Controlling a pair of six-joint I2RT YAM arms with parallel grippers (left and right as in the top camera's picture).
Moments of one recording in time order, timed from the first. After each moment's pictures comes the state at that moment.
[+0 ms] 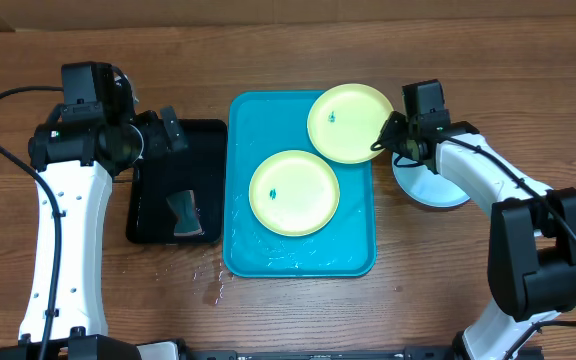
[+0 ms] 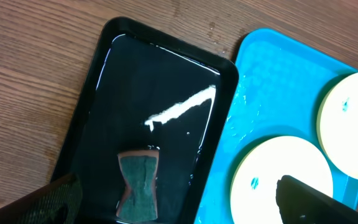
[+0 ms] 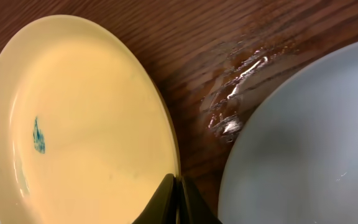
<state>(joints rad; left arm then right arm) 0.11 1.50 1.43 -1.02 0.12 -0.29 0.21 1.87 1.18 -0.33 -0.01 0.64</state>
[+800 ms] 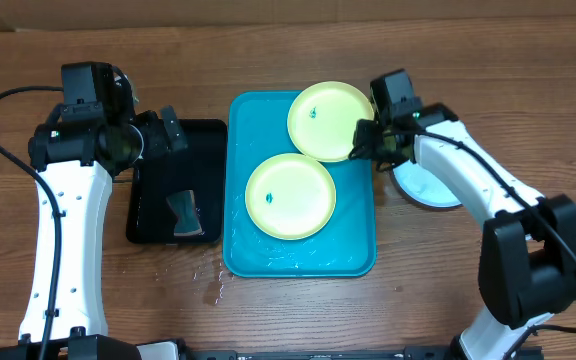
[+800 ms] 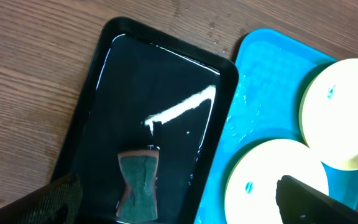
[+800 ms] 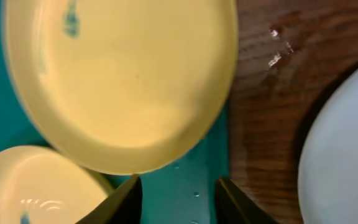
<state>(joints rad) 0.11 1.50 1.43 -1.02 0.12 -0.29 0.33 1.86 1.37 -0.68 -0.11 0.43</state>
